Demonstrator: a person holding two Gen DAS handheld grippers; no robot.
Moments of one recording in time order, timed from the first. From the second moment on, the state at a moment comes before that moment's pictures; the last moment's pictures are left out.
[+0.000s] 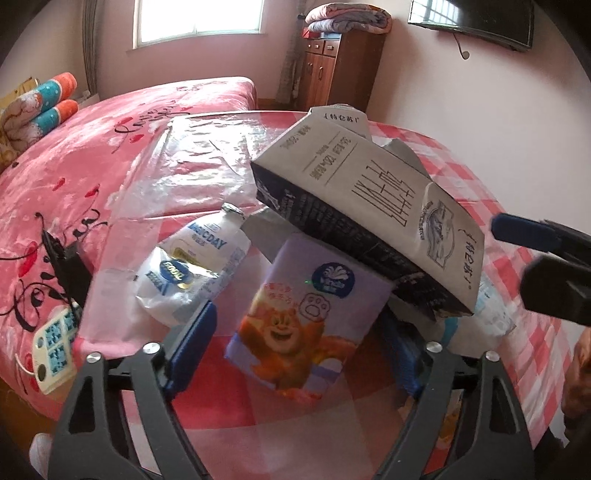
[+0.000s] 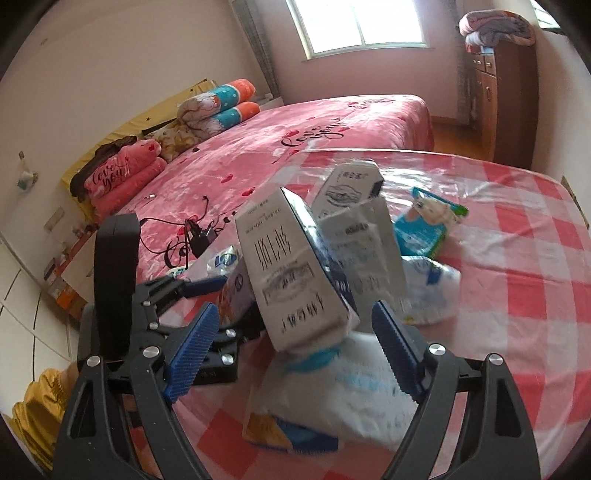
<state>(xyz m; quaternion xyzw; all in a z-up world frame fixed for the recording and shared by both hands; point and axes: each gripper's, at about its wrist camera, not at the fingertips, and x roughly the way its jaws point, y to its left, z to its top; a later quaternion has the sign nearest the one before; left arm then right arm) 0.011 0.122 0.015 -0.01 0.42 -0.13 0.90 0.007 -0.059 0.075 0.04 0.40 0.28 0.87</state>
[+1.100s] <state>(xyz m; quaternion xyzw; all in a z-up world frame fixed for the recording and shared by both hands) -0.017 0.119 0.017 -0.07 0.41 -0.10 0.90 0.033 -0.030 0.042 -0.04 0.39 0.25 0.88</state>
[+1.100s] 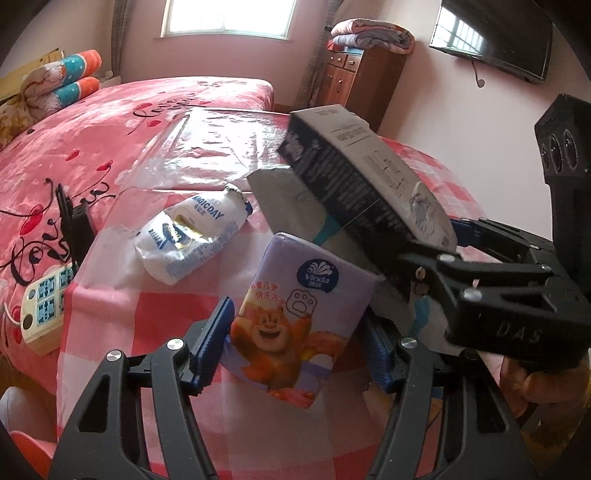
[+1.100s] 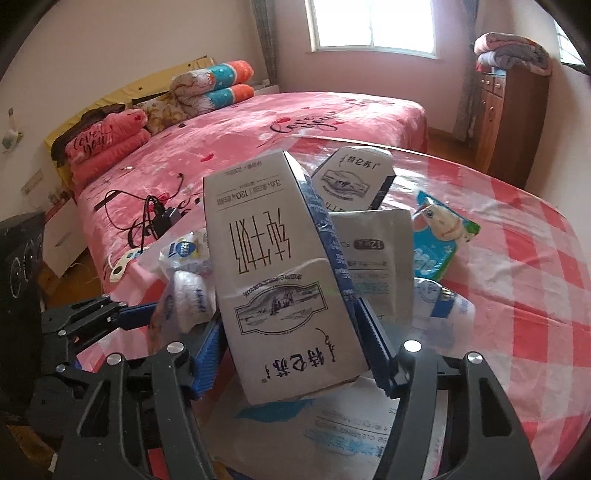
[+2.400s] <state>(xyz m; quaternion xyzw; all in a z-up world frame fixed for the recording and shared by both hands) -0.151 0.205 0.075 -0.10 0.35 0.01 0.93 -0.073 0.029 0.093 -0.08 0.34 0.31 0.89</state>
